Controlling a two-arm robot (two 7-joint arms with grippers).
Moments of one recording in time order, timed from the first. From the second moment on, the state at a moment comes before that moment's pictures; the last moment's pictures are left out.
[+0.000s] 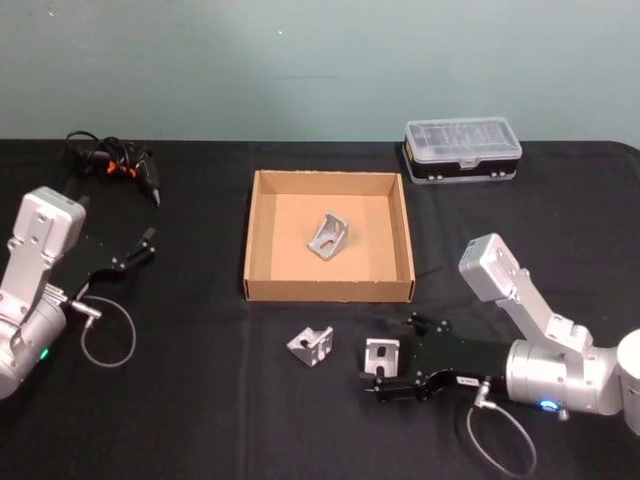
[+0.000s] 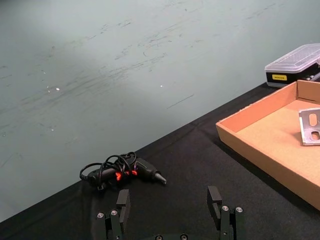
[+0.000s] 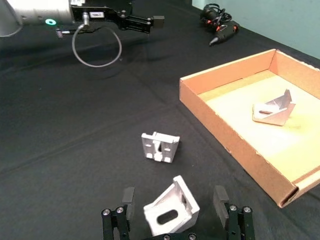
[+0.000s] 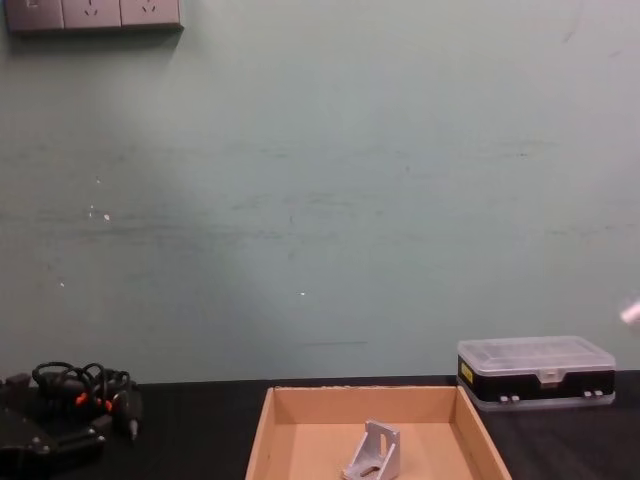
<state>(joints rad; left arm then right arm) -0.20 0.60 0.45 -1.41 -0.25 -0.12 0.03 0.27 0.62 -0.55 -1.50 0.36 0.18 0.67</state>
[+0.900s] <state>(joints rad) -0.20 0.60 0.45 -1.41 -0.25 -0.12 0.03 0.29 0.59 -0.57 -1.45 0.36 0.16 0.67</state>
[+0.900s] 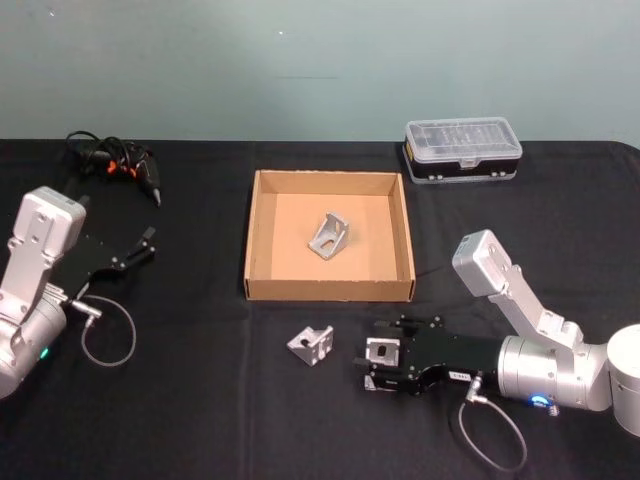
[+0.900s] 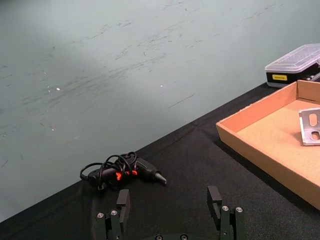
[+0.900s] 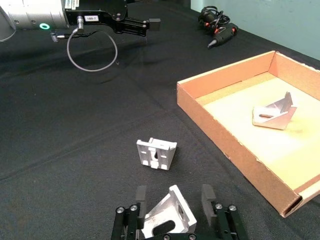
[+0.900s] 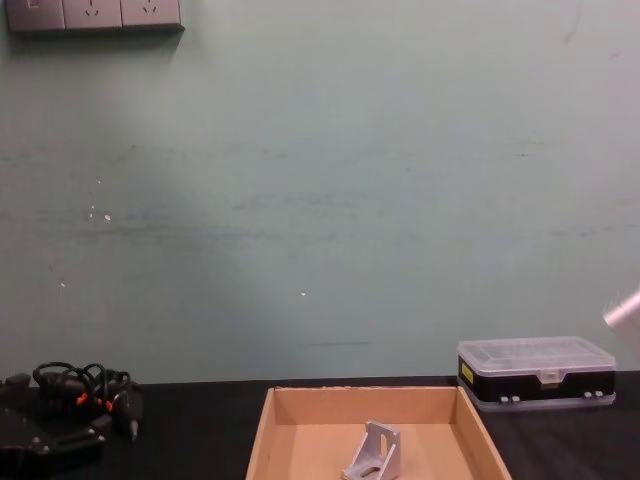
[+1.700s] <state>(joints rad) -0.20 0.60 0.45 -1.41 -0.25 -0.12 0.03 0.29 0.59 -0.57 -1.45 0.36 0.16 0.67</state>
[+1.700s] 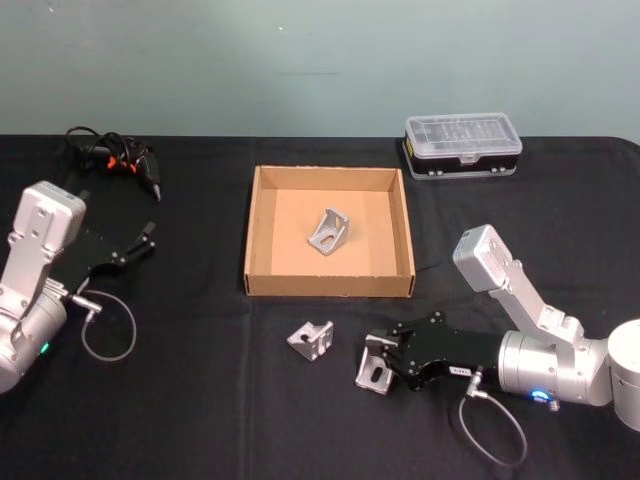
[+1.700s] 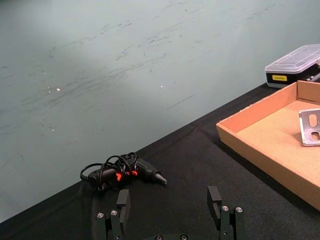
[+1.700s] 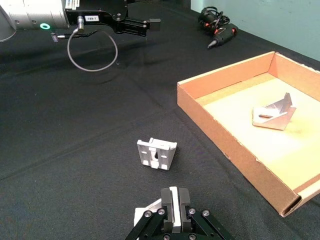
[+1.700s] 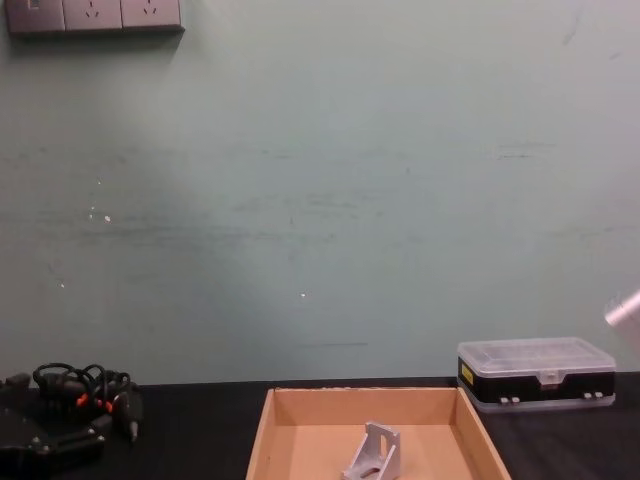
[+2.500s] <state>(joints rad) -0.20 0.60 0.45 -1.41 -0.25 -0.12 0.03 0.37 0.57 -0.53 -1.51 0.37 0.18 0.59</state>
